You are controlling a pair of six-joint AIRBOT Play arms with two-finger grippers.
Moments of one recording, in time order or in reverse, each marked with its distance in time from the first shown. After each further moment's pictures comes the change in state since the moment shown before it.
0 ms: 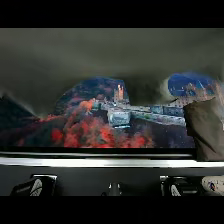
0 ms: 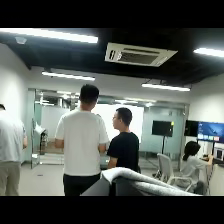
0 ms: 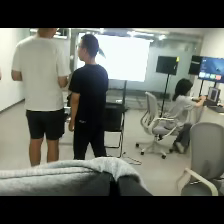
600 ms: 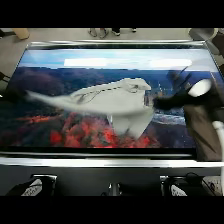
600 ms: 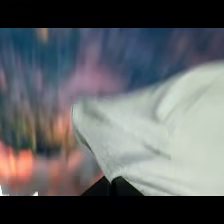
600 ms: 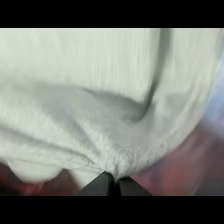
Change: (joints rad) left arm -0.003 -0.414 -0.620 0.011 -0.236 0.095; right arm 0.002 -0.541 -0.657 0.409 0.187 -0.083
